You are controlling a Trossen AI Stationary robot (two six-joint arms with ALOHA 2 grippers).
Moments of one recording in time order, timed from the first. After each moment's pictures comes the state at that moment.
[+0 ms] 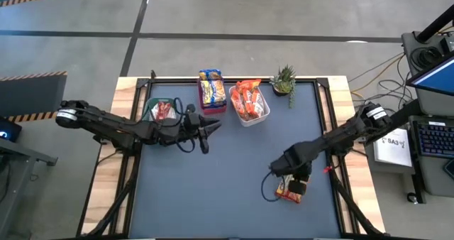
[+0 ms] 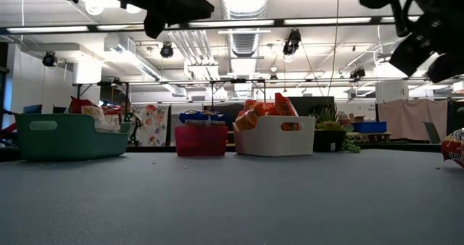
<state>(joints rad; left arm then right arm) -0.14 1.24 0.71 0.42 -0.51 -0.17 0.39 1.57 1.01 -1.17 -0.38 0.75</state>
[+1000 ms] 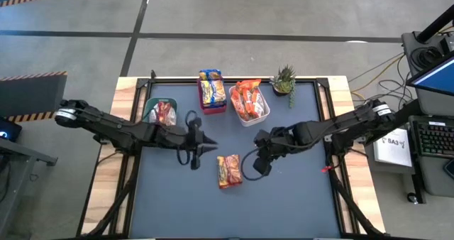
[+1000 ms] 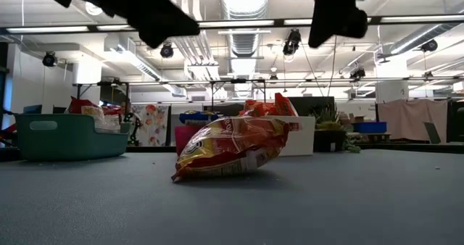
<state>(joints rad) -0.18 1.22 0.71 0.14 -0.21 -0.10 0.25 1.50 1.27 -0.83 0.12 0.77</state>
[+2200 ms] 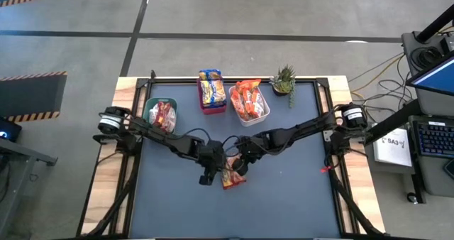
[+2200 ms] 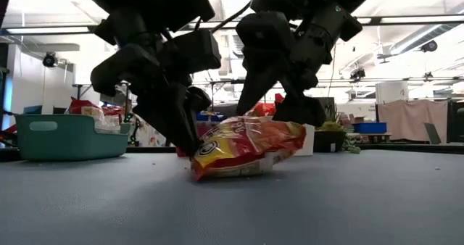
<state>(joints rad) -0.19 1.79 0.98 -0.20 0.07 -0.01 0.12 1.80 1.07 -0.14 -0.14 0.84</state>
